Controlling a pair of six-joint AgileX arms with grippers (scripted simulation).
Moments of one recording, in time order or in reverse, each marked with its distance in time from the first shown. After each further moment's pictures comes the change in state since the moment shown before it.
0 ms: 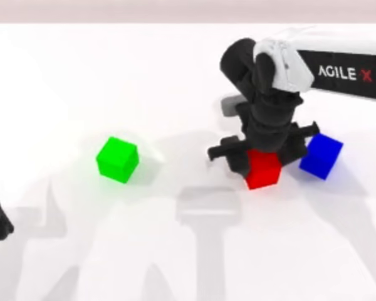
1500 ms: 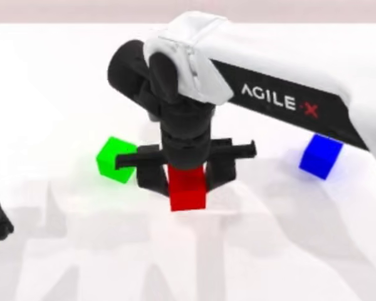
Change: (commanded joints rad) left arm 0.000 0.000 0.000 0.000 0.000 0.000; right arm 0.322 -0.025 0.317 -0.346 0.014 0.498
